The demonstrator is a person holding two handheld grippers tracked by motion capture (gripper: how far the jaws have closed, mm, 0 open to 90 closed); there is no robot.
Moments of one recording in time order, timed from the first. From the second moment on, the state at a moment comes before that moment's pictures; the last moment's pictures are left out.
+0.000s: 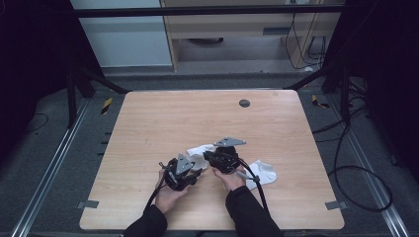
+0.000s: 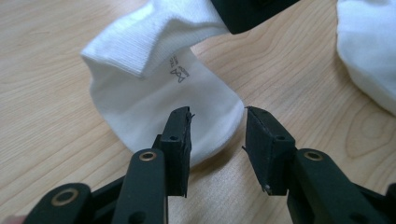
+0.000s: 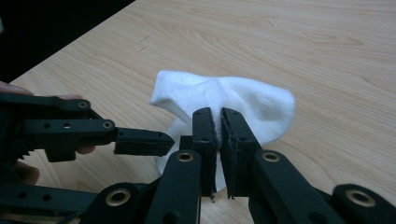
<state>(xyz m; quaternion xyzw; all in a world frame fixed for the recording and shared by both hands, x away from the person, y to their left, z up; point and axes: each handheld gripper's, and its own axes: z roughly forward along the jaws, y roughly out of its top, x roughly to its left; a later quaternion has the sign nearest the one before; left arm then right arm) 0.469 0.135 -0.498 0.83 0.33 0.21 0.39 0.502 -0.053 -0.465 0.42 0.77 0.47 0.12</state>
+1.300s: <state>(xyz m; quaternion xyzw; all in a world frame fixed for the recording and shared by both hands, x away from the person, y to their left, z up) 0.442 0.180 -0.487 0.89 0.27 0.14 0.35 0.505 -0.056 -0.466 0.42 0.74 0.48 0.18</state>
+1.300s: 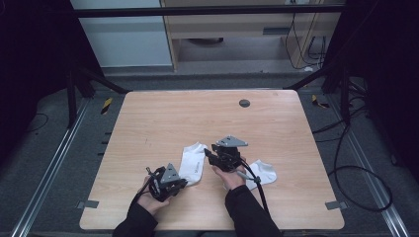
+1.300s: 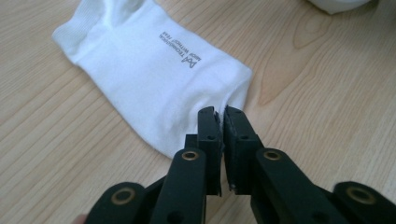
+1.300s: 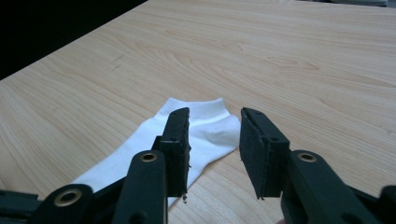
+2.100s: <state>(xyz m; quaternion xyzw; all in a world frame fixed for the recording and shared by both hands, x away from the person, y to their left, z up) 0.444 0.186 -0.490 0.79 0.46 0.18 0.35 0.537 -0.036 -0.471 0.39 0.79 0.44 0.19</state>
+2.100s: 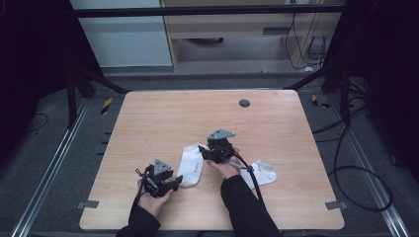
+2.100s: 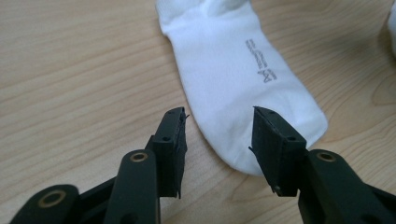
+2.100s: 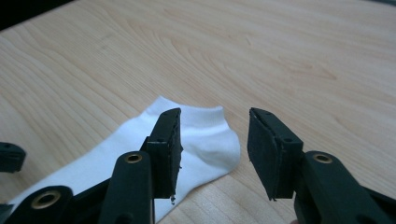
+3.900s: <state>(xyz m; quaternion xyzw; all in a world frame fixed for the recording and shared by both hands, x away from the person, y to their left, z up) 0.479 0.204 -0.479 0.81 0.46 0.20 0.31 0.472 -0.051 -0.499 0.41 0.81 0.40 0.13</state>
